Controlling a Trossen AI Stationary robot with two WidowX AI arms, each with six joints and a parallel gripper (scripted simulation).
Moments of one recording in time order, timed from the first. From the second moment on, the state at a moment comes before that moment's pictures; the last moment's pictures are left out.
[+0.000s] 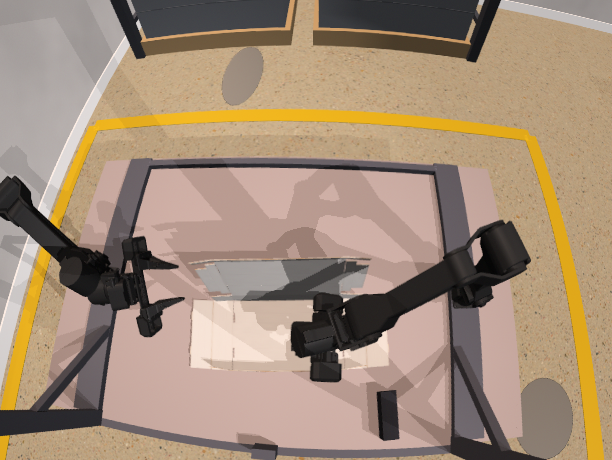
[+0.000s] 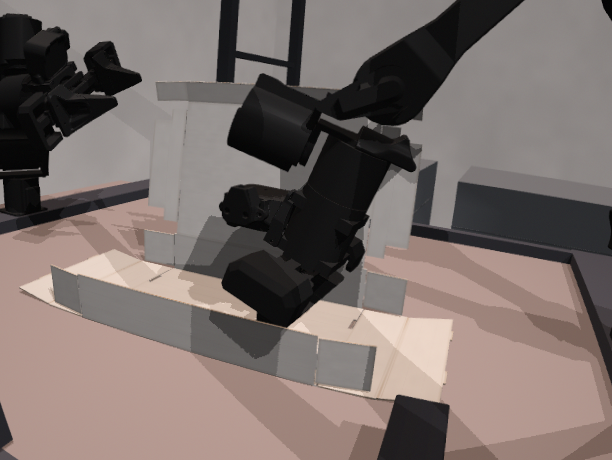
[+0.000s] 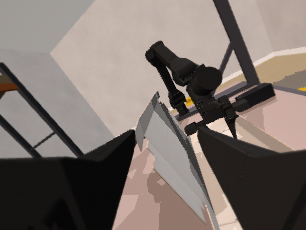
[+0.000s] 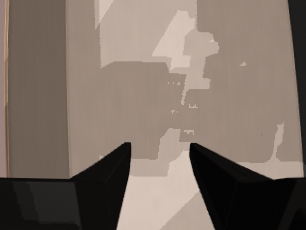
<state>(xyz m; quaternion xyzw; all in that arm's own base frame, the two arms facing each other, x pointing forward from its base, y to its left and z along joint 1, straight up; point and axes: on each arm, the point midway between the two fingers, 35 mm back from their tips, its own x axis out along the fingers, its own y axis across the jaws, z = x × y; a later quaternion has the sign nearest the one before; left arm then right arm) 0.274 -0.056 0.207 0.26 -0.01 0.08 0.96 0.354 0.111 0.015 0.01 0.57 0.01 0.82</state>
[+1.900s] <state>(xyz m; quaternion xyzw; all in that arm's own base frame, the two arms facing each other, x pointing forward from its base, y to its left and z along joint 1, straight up) 0.249 -0.058 0.204 0.26 0.00 0.09 0.96 0.356 0.088 0.111 0.00 0.63 0.00 0.78</state>
